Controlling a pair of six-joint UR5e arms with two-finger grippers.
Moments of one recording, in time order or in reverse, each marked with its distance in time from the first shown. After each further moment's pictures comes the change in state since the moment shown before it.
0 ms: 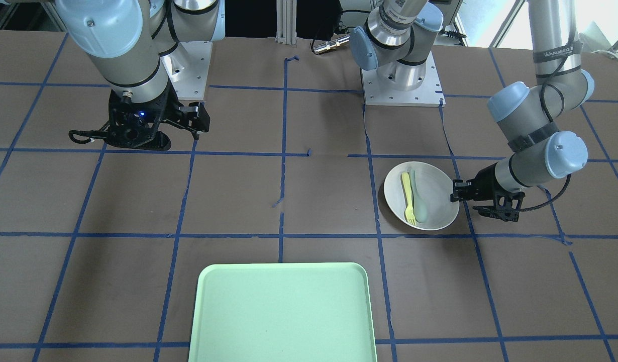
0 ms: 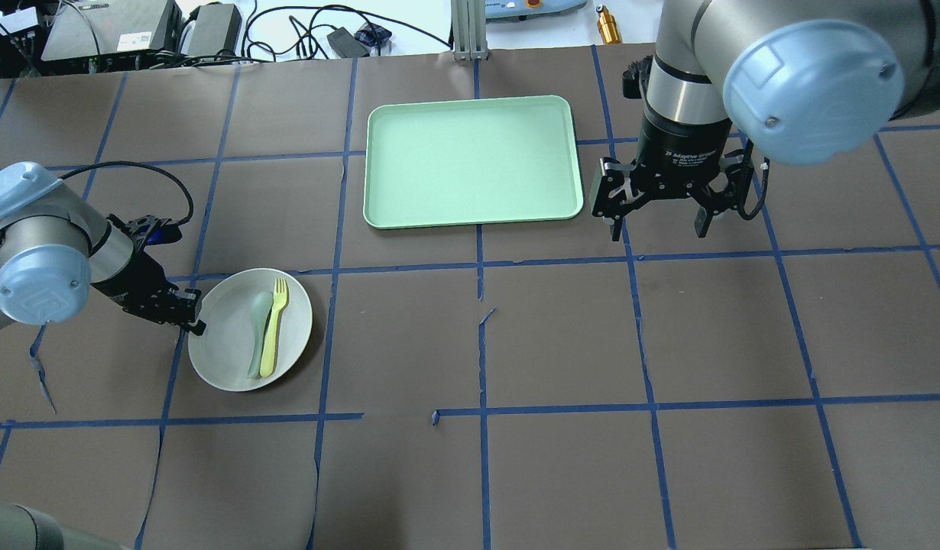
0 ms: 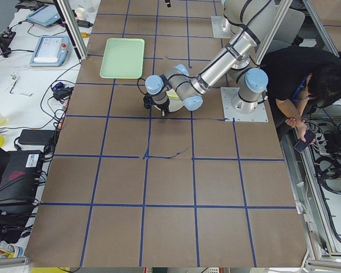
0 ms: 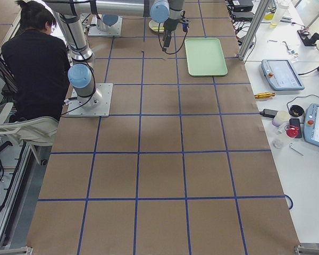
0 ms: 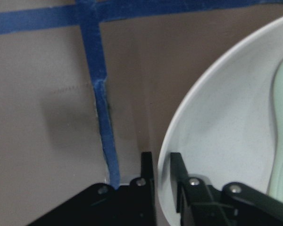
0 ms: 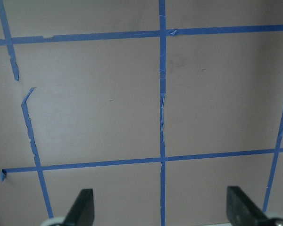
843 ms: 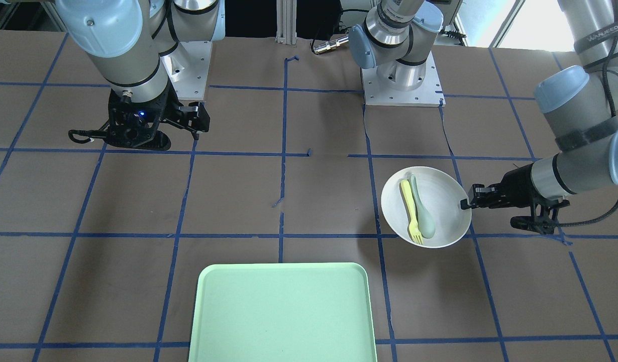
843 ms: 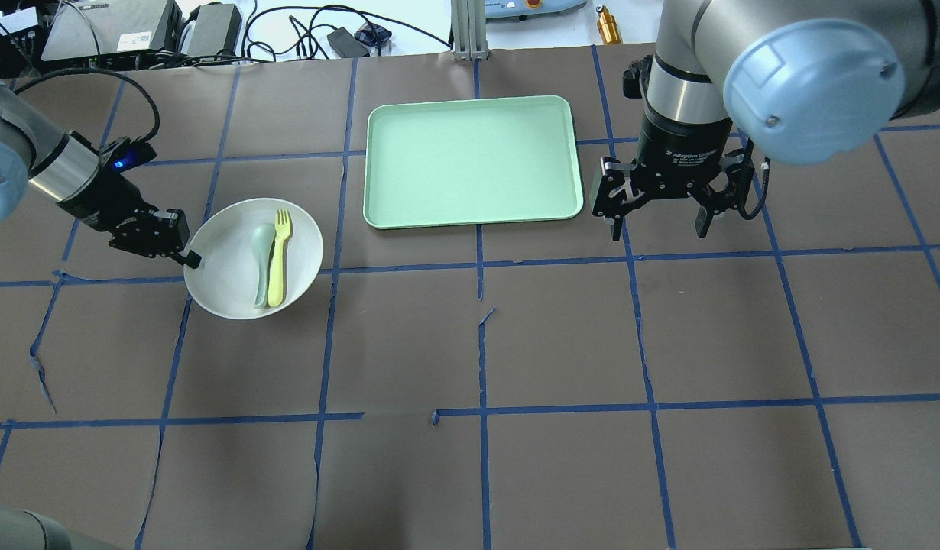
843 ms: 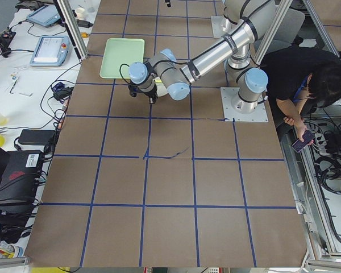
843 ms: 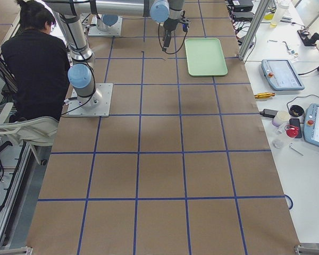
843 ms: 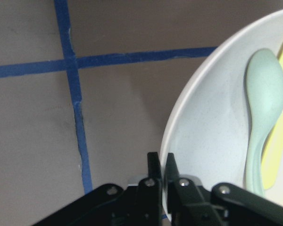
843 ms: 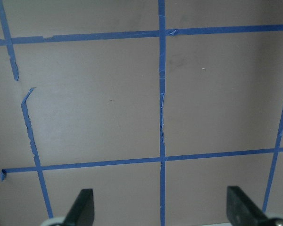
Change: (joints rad) left arm -0.086 -0.013 0.327 -0.346 -0.191 -0.131; right arm 0.000 0.000 -0.001 0.000 0.000 0.001
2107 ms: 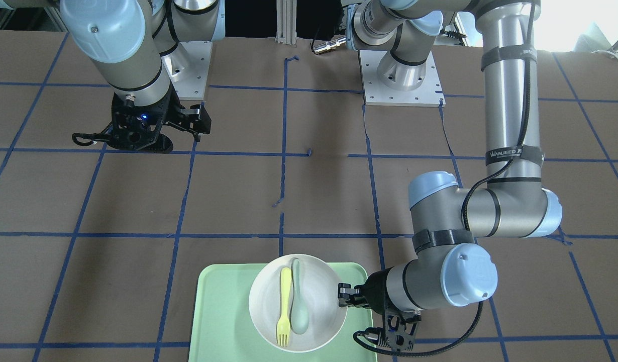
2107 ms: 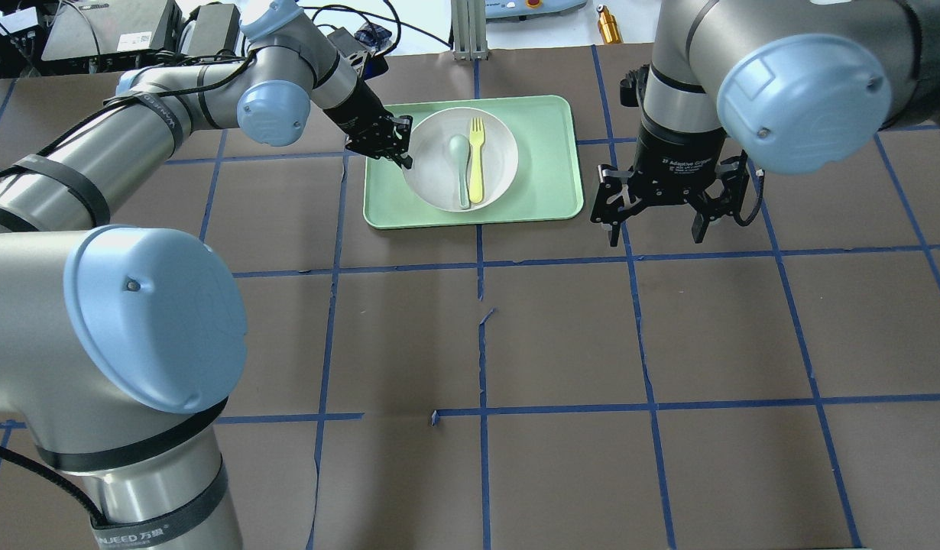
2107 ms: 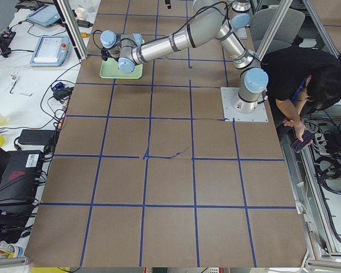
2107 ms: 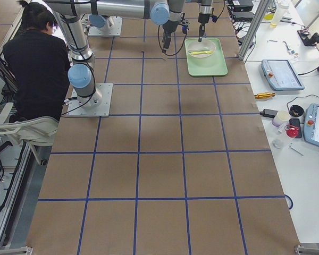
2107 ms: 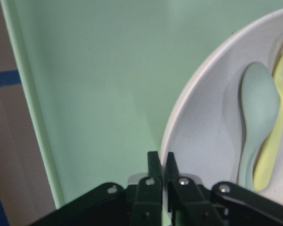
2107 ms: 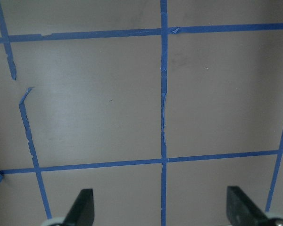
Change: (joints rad) left arm -0.429 -0.459 0.446 0.255 -0.152 -0.353; right arm 0.001 0.004 0.023 -0.021 0.002 -0.002
